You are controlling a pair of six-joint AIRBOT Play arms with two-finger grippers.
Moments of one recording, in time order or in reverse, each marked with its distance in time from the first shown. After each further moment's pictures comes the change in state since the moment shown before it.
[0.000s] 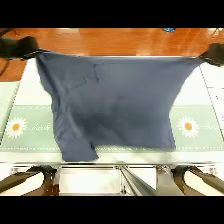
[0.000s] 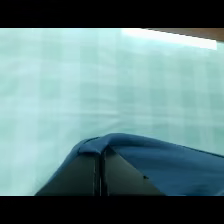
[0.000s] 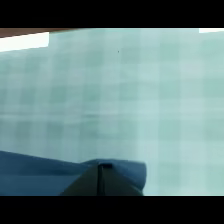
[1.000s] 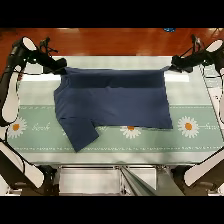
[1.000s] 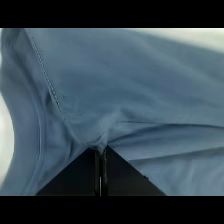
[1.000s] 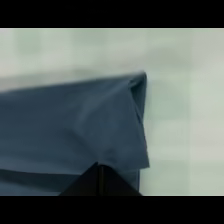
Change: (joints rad) left arm 0.018 -0.679 0.420 -0.040 -0.309 0.016; right arm 0.015 -0.717 0.426 0.025 0.089 0.028
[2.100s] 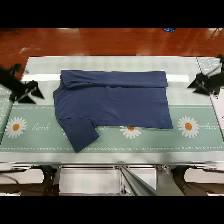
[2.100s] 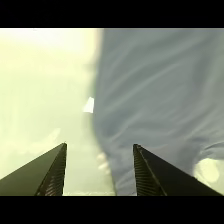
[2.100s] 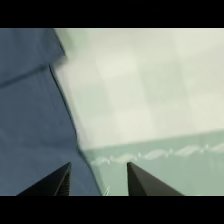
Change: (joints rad) left arm 0.277 0.484 -0.592 0.059 -0.242 -0.056; right arm -0.226 0.450 -0.547 -0.057 0.072 0.023
